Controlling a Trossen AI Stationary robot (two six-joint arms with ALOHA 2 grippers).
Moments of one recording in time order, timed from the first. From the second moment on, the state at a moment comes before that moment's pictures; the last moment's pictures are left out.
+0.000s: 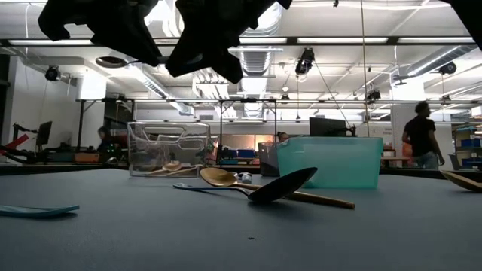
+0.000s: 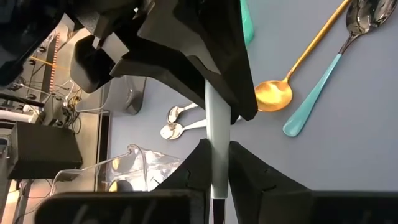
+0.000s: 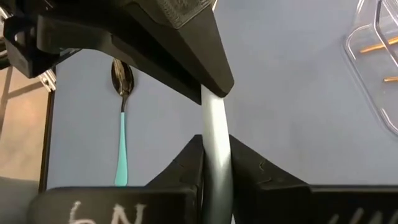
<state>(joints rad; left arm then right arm) -0.44 1.26 0.92 -0.58 -0.67 0.12 0.04 2.05 1.81 -0.53 -0.14 0.37</state>
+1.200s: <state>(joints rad) -0.07 0.75 0.92 -0.19 -0.73 0.19 -0.18 1.76 1.81 -0.65 -0.05 0.16</state>
